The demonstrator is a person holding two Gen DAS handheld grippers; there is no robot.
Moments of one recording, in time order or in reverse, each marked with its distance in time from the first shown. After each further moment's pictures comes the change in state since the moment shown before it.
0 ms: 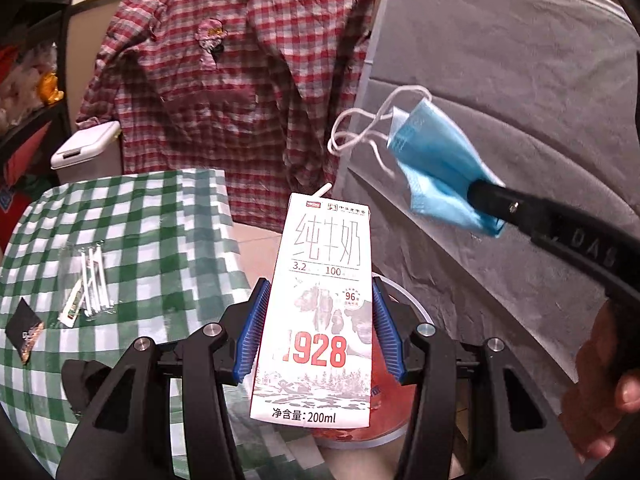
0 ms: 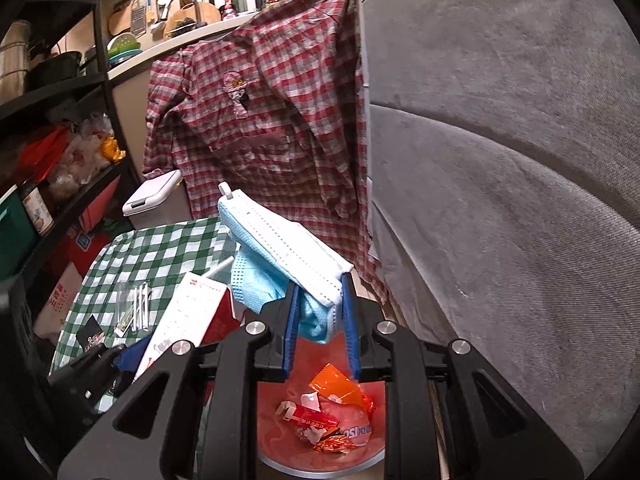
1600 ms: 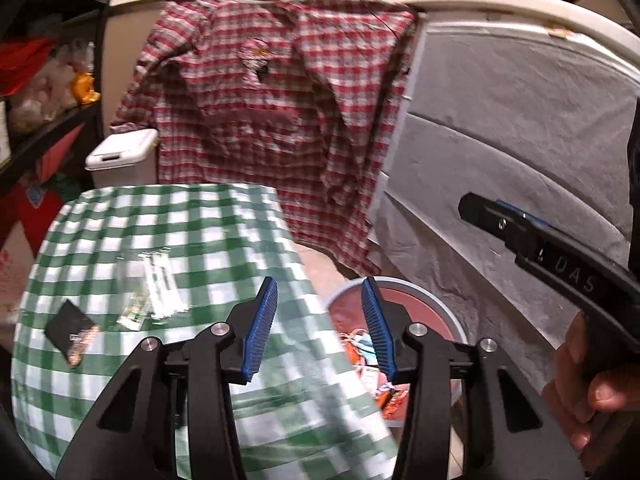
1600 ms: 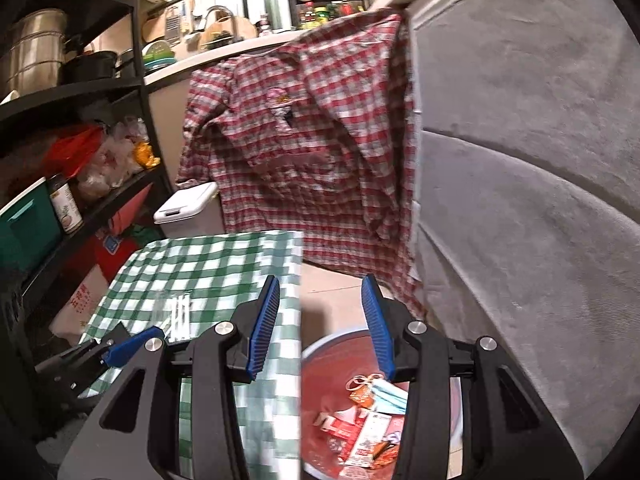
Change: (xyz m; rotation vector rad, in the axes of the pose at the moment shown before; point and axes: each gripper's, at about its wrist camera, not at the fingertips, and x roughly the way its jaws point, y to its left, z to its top) left arm -0.061 0.080 0.003 -0.040 -0.078 0.046; right arm -0.012 0.077 -0.010 -0.064 -0.088 0.102
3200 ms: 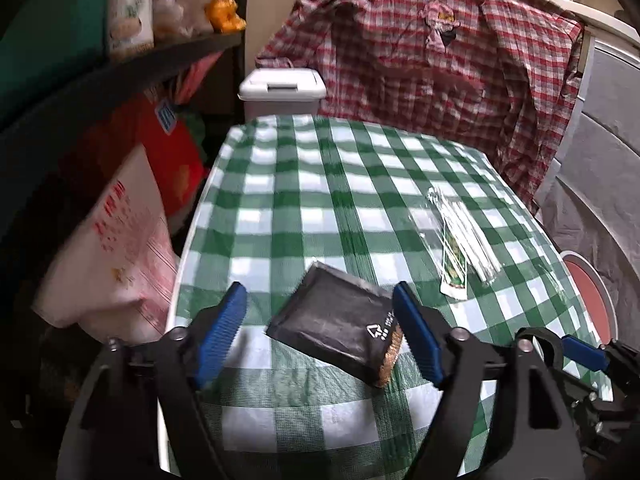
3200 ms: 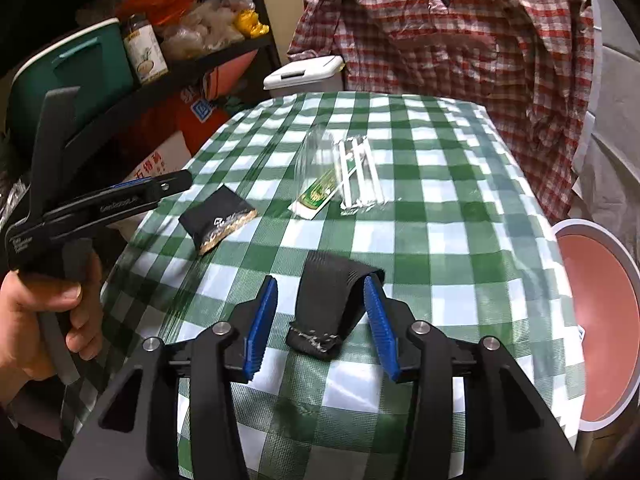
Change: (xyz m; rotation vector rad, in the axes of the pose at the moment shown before) left arm 0.014 0.281 -0.044 -0.107 0.142 0.275; right arm 0.101 0.192 -0.133 -0.133 0.339 0.253
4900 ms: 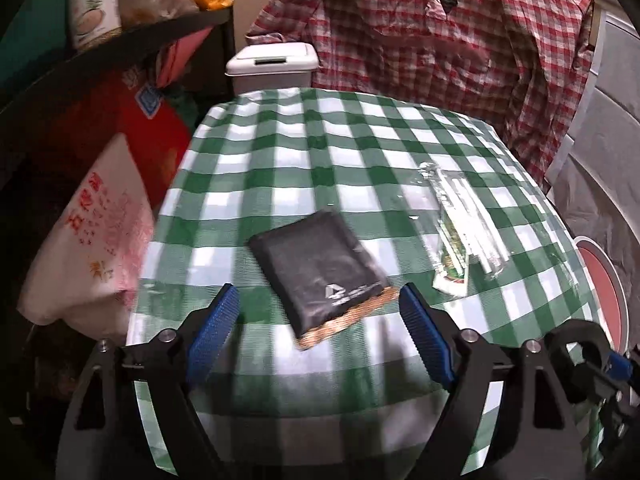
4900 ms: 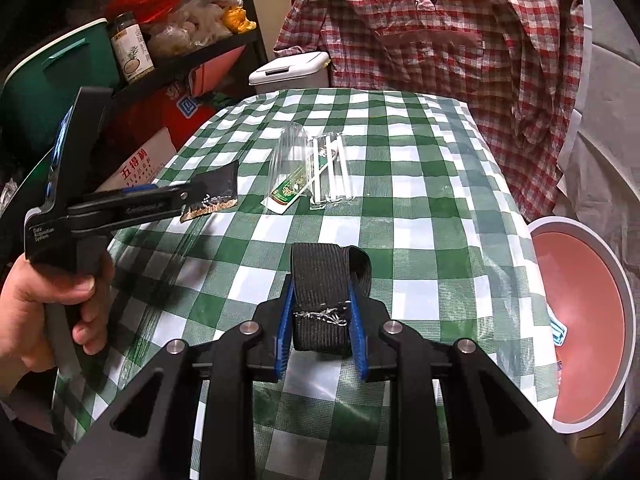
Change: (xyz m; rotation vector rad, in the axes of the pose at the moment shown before) left arm 0.029 -0.031 0.004 0.021 0.085 0.053; right arm -0.010 -0.021 0.002 -0.004 0.013 -0.040
